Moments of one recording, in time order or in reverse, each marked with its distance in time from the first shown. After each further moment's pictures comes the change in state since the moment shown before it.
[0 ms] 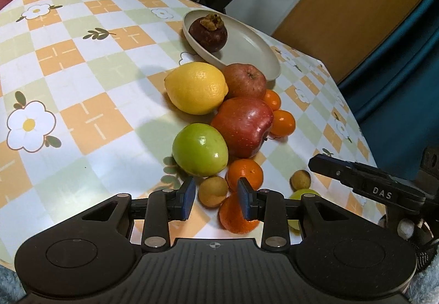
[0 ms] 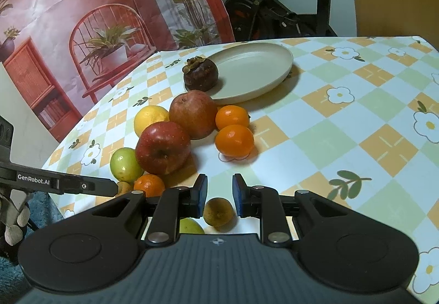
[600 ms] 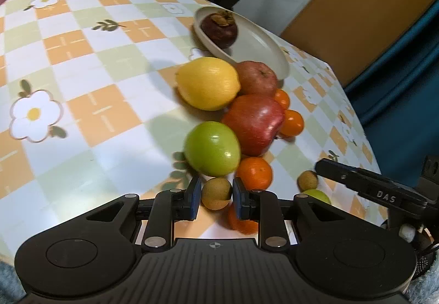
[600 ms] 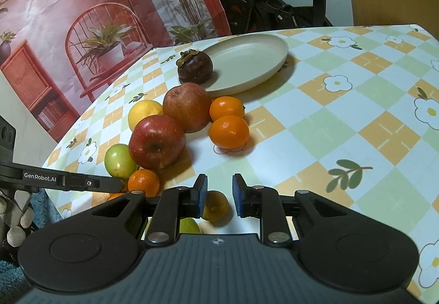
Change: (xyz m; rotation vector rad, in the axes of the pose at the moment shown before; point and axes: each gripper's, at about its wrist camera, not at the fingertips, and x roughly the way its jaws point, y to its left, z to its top) left arm -0.001 0.009 -0.003 -0.037 0.001 0.013; right arm 0.004 -0.006 -0.003 0.027 0.011 0.005
